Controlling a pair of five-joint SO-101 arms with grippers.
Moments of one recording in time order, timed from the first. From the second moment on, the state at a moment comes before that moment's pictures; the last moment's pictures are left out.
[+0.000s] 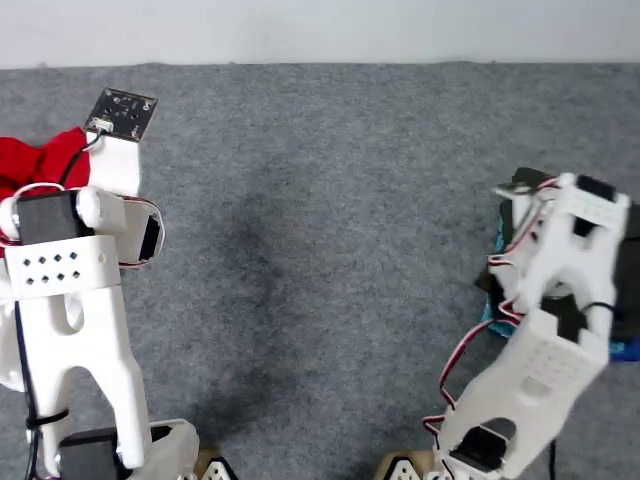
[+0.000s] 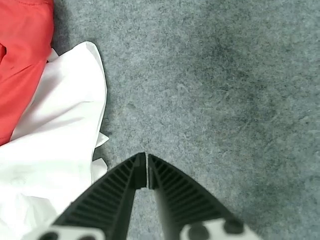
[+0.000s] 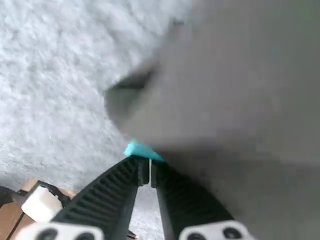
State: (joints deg) left arm -12.6 -18.7 3.1 99.2 -11.5; right arm 21.7 30.8 -10.2 97.2 36.6
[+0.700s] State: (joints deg) left arm -12.6 -18.7 3.1 99.2 -11.5; right arm 24.1 19.0 -8.3 96.3 40.0
